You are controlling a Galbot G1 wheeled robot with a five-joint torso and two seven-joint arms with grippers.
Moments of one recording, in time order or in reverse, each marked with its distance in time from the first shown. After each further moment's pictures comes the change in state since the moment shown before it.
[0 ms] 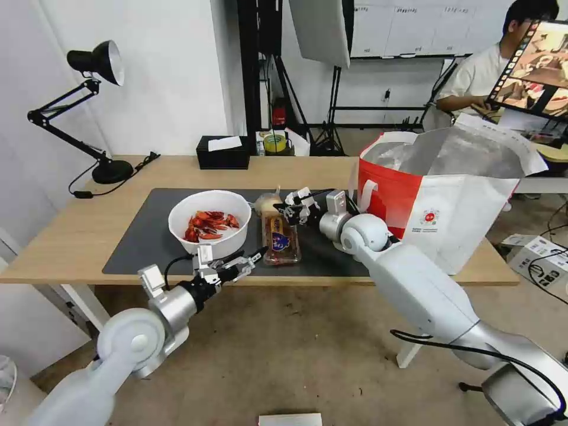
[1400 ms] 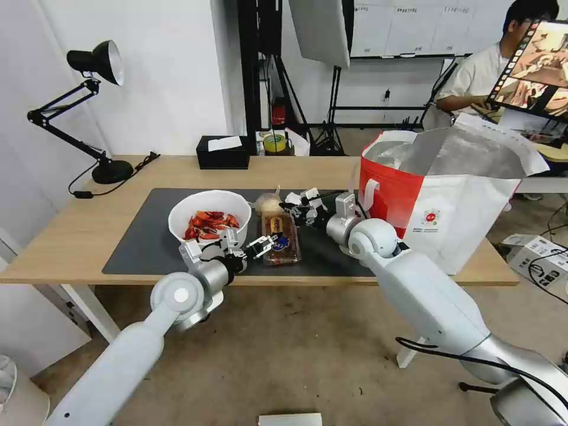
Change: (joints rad) left arm -0.288 -0.122 0.193 0.226 -0.221 0.032 -0.254; right arm -0.070 -0.022 0.065 0.063 0.001 -0.002 0.014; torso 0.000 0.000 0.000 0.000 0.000
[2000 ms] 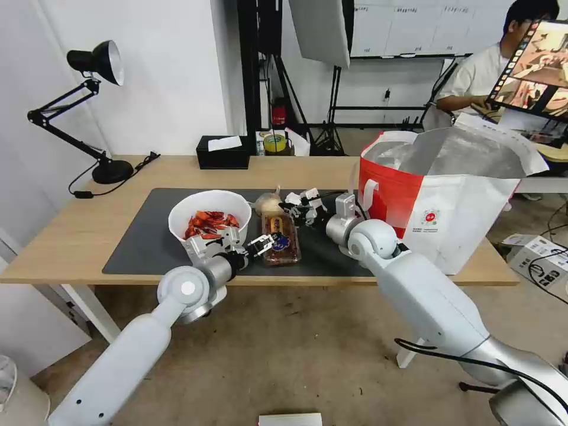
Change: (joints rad) left arm -0.035 -0.012 0.025 0.034 0.029 0.005 -0.041; right arm -0.002 0.004 0.004 0.002 0.003 -0.001 0.003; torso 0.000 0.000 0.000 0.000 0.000
